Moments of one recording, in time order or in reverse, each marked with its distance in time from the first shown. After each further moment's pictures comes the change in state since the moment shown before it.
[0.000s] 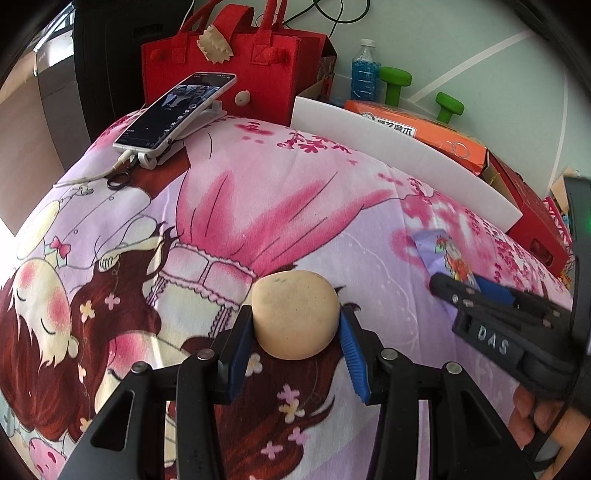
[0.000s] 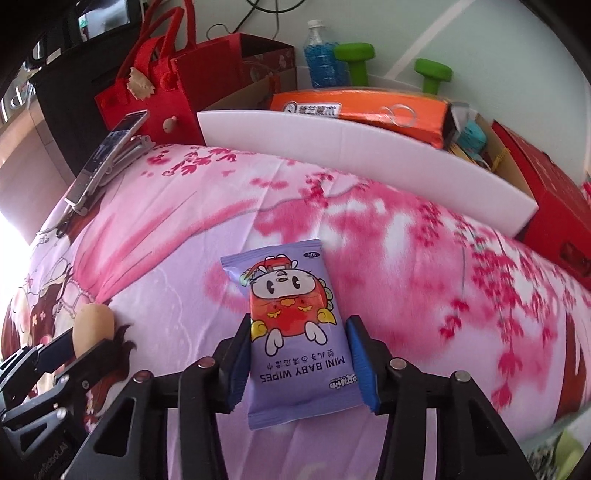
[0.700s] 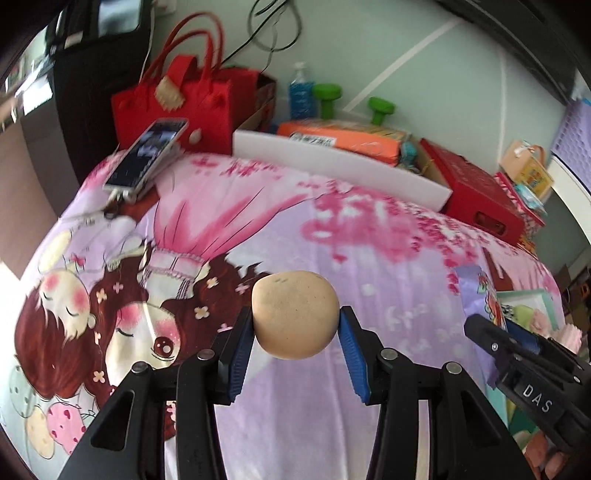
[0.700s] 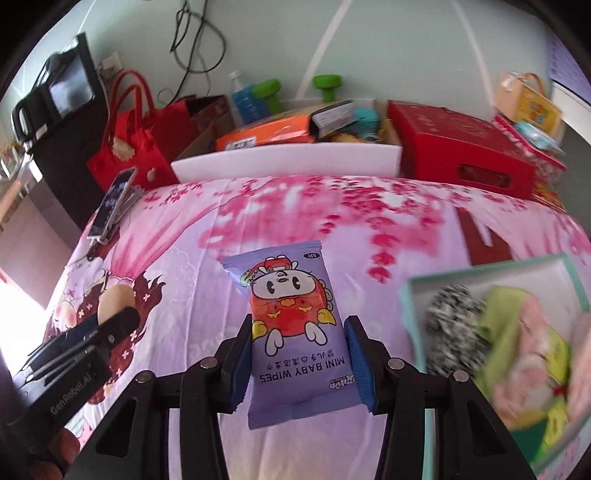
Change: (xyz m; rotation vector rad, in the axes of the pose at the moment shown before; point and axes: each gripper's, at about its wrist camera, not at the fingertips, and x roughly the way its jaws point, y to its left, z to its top) left arm -0.084 -0.052 -0.028 0.149 -0.070 -0.073; right arm -0.135 -0.042 -0.089 0.260 -0.087 -0.061
